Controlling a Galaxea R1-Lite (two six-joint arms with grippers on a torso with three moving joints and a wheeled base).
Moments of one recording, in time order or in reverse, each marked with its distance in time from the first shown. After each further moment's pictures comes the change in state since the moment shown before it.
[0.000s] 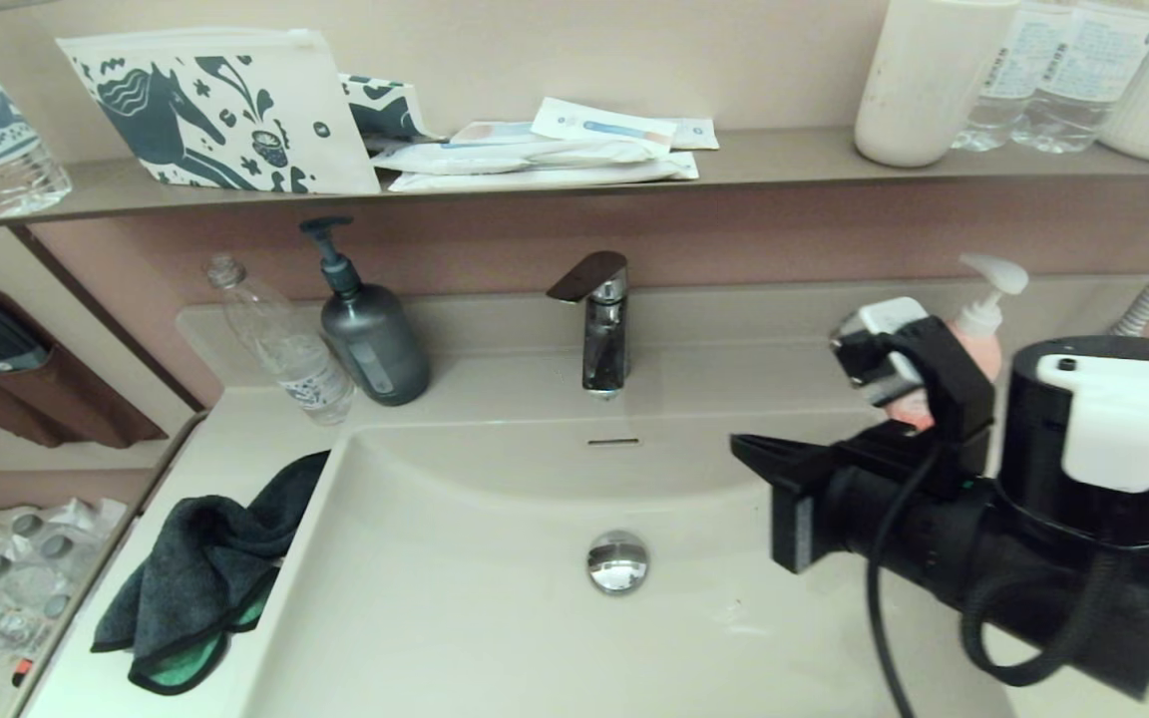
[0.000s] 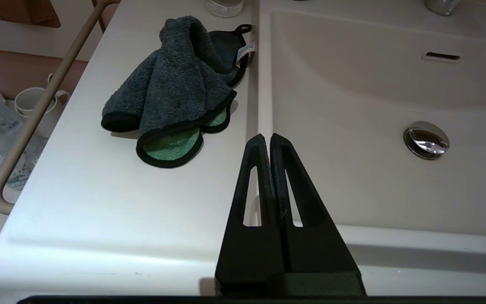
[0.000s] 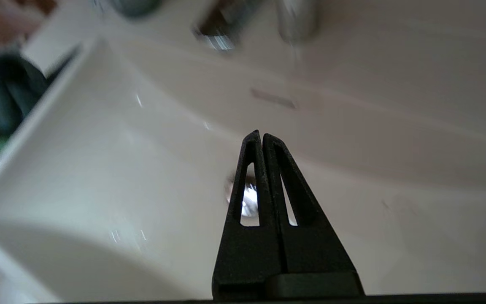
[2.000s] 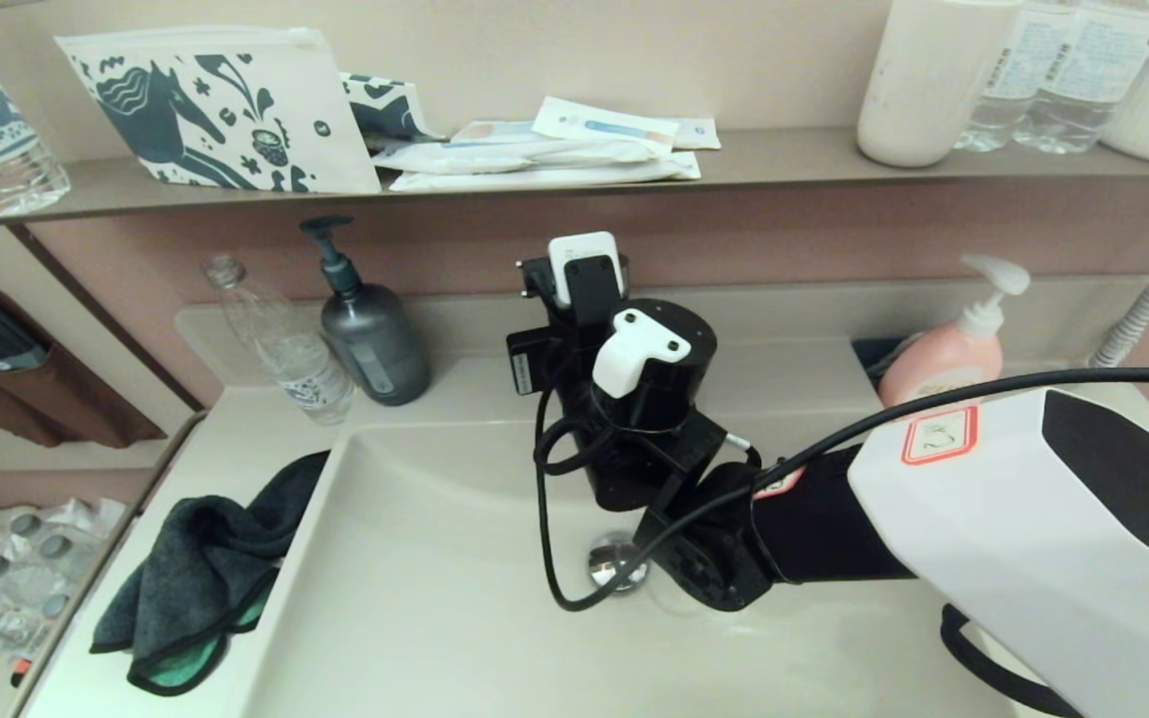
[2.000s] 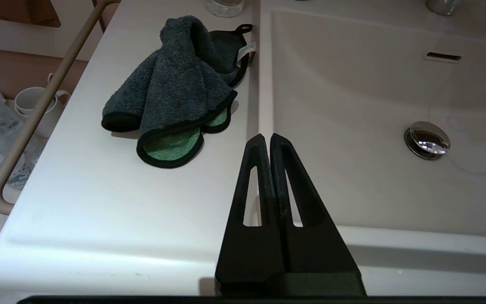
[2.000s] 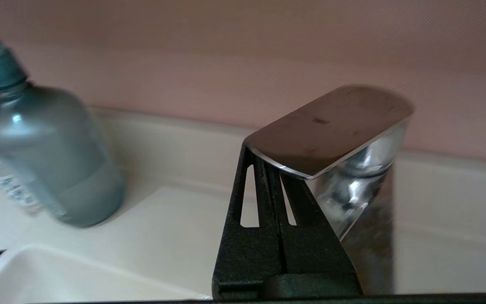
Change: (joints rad) left arm 0.000 0.000 0.000 0.000 0.000 -0.001; right arm 0.033 0.731 -0.820 -0.431 -0.253 -0.331
